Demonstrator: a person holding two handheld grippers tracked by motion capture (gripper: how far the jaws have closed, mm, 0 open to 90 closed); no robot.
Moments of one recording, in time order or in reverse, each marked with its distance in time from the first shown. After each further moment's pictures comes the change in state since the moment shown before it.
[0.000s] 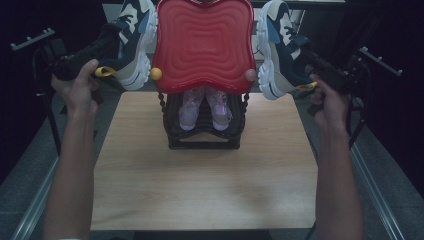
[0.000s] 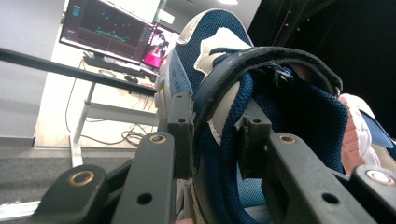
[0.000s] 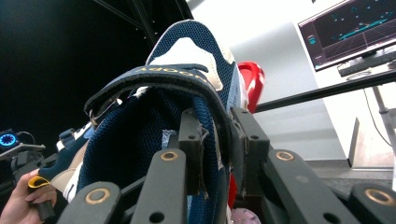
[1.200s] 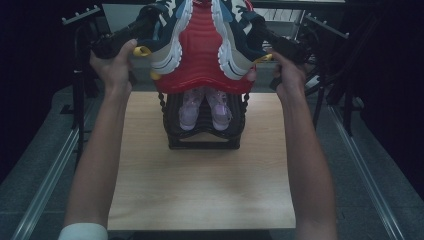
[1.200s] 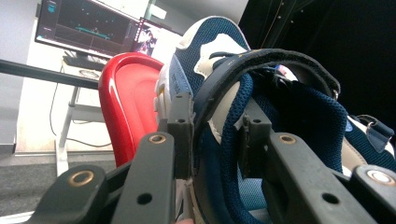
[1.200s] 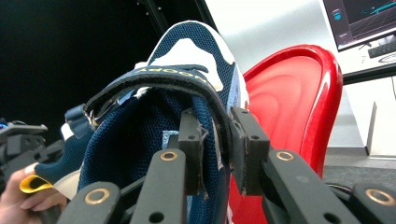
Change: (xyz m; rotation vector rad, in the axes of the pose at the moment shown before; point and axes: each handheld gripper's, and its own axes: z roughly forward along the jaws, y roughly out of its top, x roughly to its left) left arm -0.041 0.004 0.077 0.024 -0.018 0.018; right arm 0.036 -0.001 0.108 0.104 0.011 0.002
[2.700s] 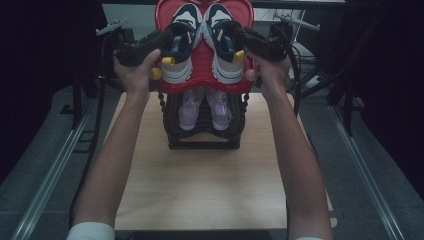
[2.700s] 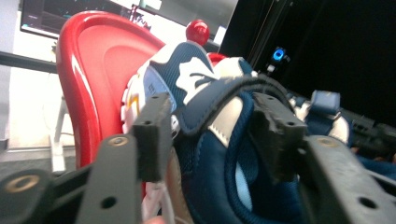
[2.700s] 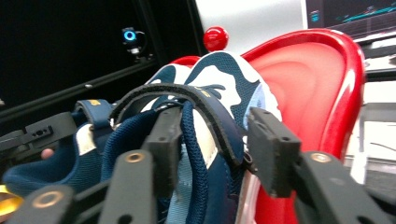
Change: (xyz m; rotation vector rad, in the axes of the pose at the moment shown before) left arm -0.008 -0.033 0.030 0.018 -0.023 0.008; right arm 0.020 -0.014 0.041 0.077 -0.117 -0.167
